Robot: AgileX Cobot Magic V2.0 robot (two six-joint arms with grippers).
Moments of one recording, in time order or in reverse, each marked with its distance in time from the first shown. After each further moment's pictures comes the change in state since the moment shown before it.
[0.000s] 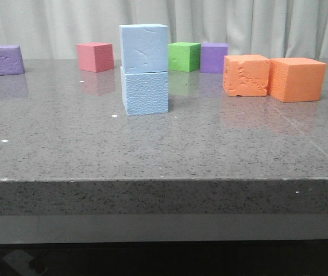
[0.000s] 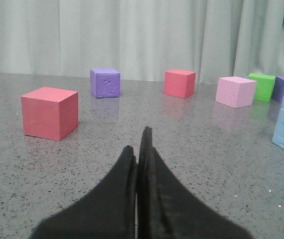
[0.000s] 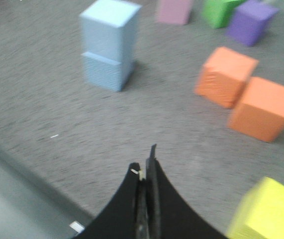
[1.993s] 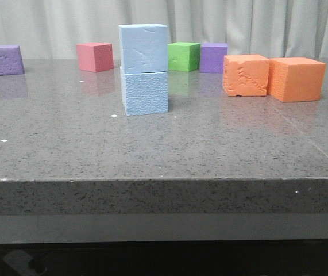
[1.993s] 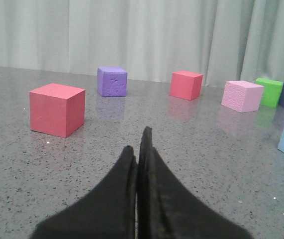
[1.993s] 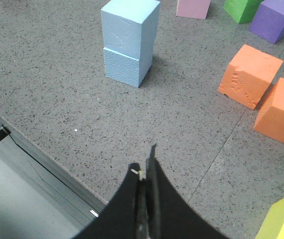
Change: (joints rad) left arm 0.026 0.000 0.000 0.072 0.002 -0.110; right arm 0.088 0.098 -0.077 0.009 0.055 0.000
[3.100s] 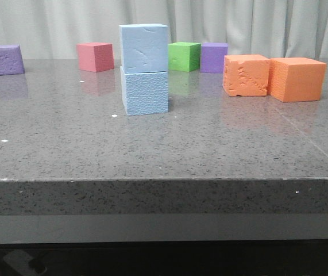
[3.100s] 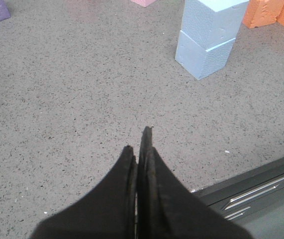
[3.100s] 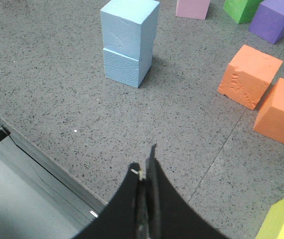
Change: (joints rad) left arm -0.413 0.604 -0.768 0.067 0.739 0.000; right arm 0.000 0.000 0.000 0.000 0.000 0.000
